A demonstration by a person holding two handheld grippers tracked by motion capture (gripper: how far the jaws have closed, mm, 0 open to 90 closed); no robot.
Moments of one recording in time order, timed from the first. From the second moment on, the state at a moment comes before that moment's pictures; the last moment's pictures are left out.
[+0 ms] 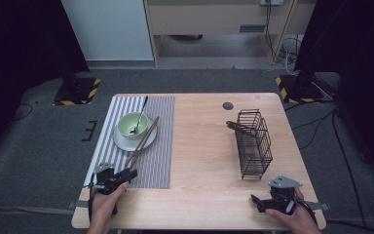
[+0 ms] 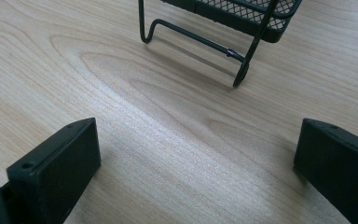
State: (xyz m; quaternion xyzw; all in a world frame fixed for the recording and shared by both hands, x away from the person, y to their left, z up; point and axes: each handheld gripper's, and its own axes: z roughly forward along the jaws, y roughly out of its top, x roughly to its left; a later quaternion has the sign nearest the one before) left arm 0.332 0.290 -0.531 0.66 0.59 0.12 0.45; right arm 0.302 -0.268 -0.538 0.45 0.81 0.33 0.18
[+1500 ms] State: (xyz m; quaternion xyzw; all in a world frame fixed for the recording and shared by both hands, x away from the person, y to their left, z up) left arm 0.358 0.291 -0.522 0.68 0.56 0.16 0.46; right arm 0.302 -0.268 -0.538 0.45 0.81 0.33 0.18
